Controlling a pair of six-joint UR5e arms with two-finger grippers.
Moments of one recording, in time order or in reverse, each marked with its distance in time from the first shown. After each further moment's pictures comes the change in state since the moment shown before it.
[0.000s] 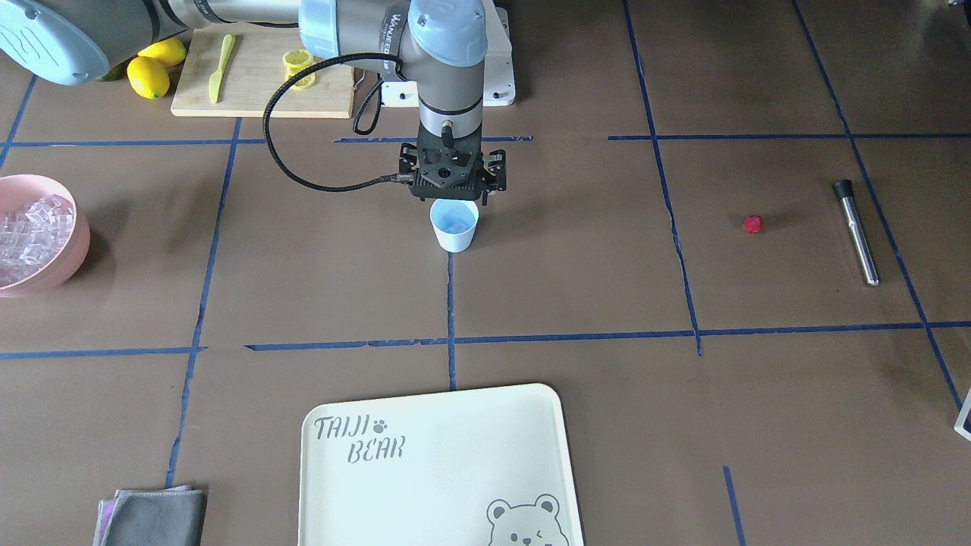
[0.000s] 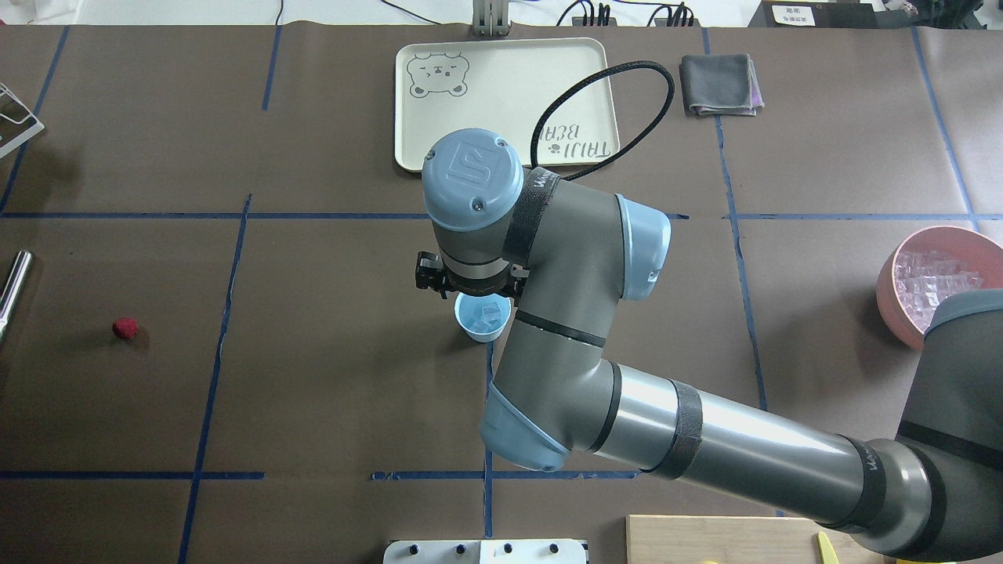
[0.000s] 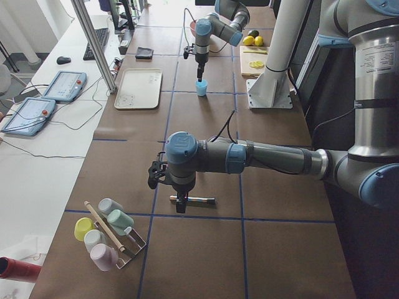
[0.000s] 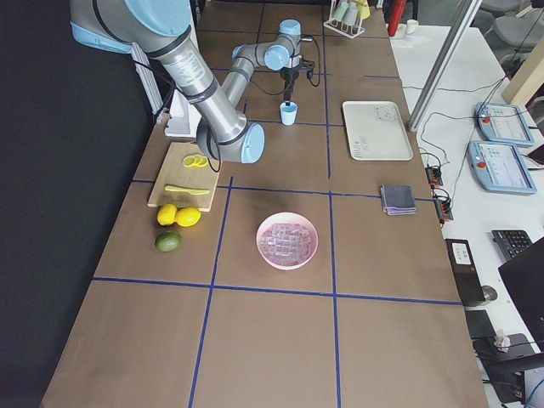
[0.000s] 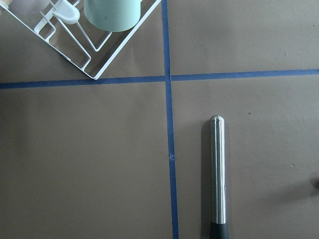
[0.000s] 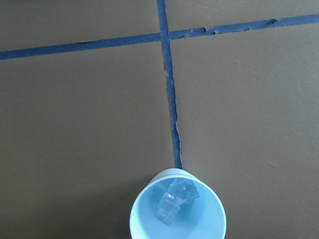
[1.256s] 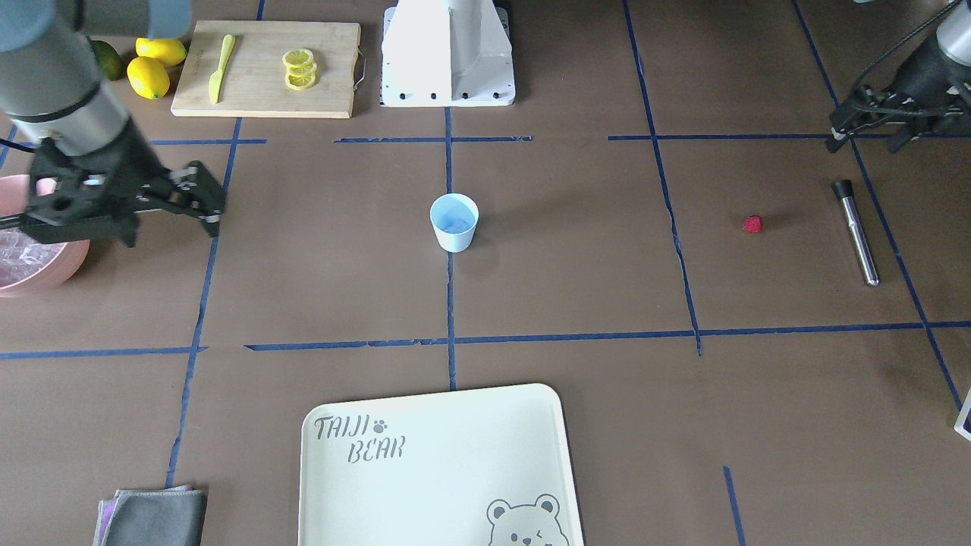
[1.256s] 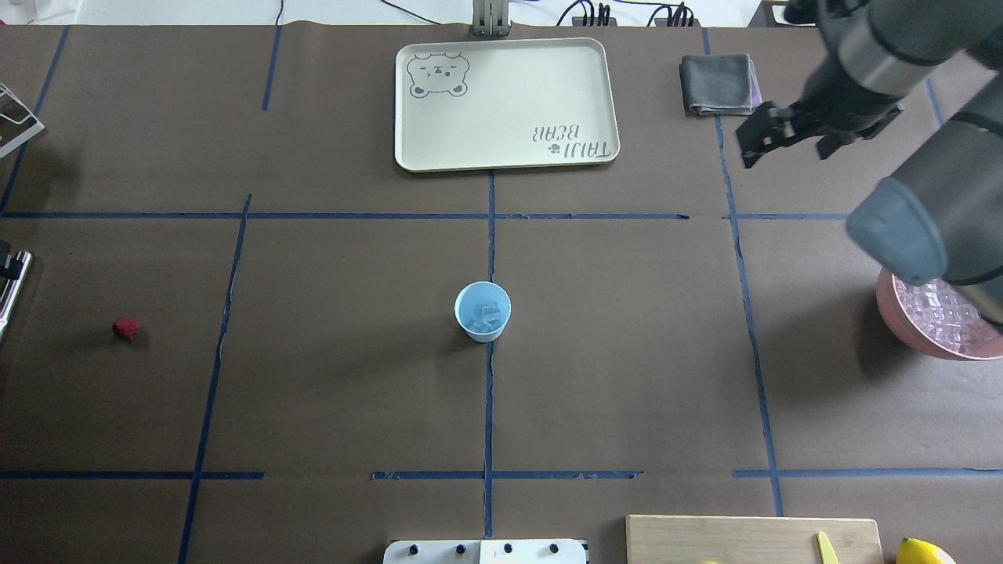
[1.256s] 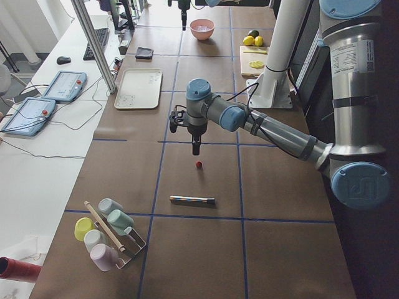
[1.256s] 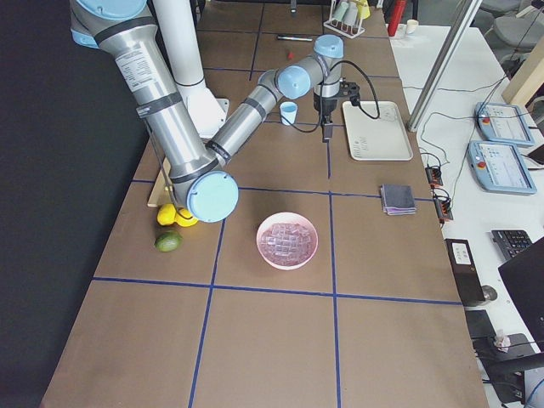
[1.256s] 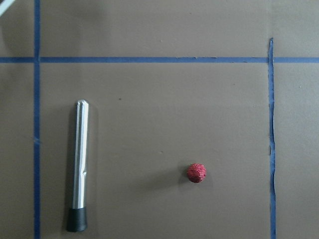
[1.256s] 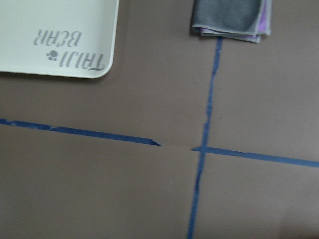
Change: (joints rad) left arm 0.504 0.030 -0.285 -0.225 0.147 -0.749; right arm 0.587 -0.498 0.361 -0.074 0.311 -0.786
